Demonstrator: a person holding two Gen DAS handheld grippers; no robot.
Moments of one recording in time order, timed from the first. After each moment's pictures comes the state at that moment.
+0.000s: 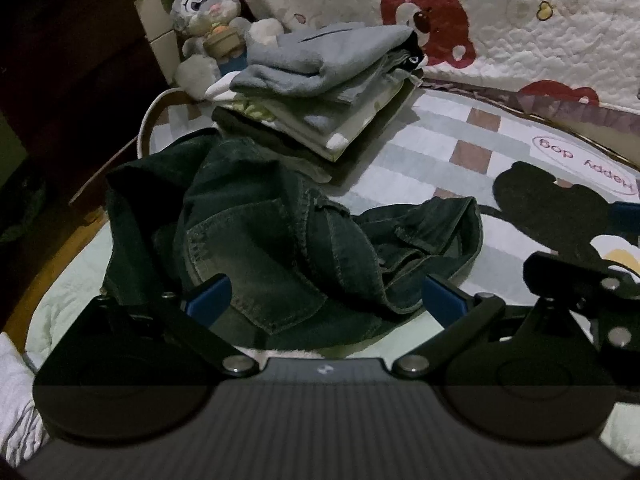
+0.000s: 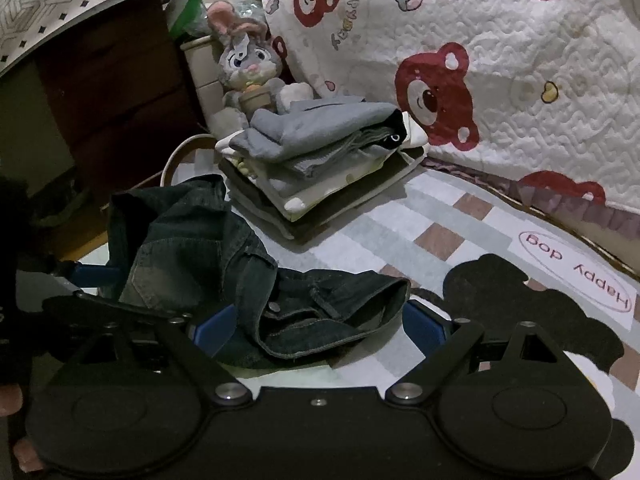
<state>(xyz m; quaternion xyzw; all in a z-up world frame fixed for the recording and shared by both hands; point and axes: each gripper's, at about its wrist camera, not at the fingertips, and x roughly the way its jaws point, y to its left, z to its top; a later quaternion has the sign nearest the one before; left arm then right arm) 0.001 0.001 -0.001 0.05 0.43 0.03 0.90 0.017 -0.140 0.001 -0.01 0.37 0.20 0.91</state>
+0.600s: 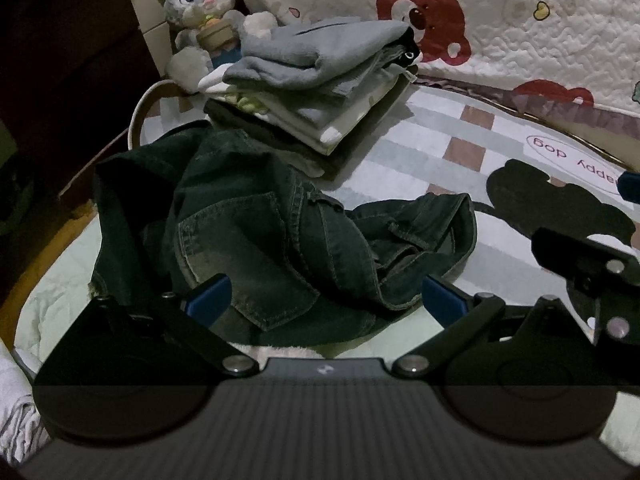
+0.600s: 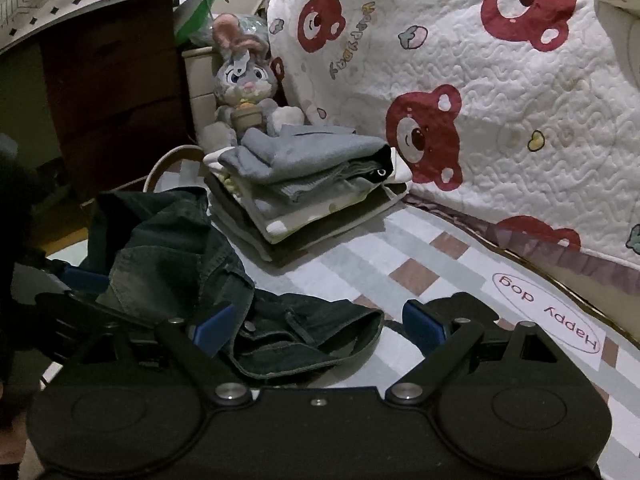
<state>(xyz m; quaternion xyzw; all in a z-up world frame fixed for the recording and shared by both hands) 0.011 0.021 -0.014 0.04 0.44 0.02 0.90 0.011 -0.132 0.006 -0.05 0.32 0.18 0.93</state>
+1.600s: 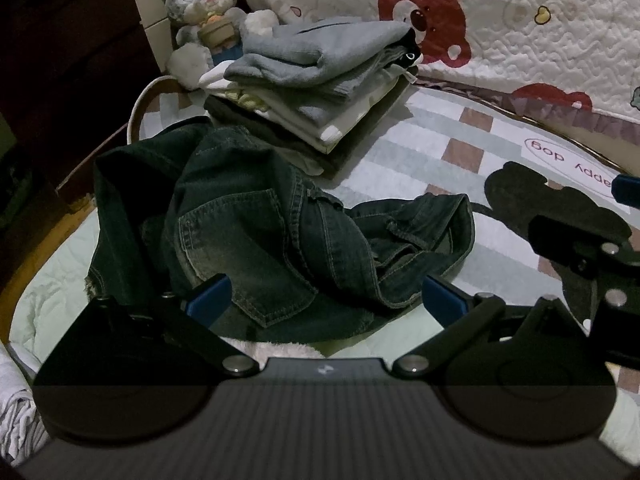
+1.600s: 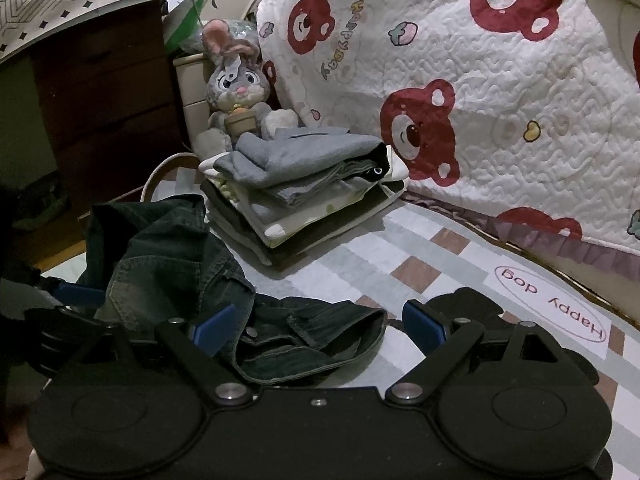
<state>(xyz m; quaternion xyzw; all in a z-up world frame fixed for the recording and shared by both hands) 0.009 0.026 -0.015 0.03 0.44 0.02 0.90 0.014 -0.133 0.003 -0.02 0.32 0.17 0.93</state>
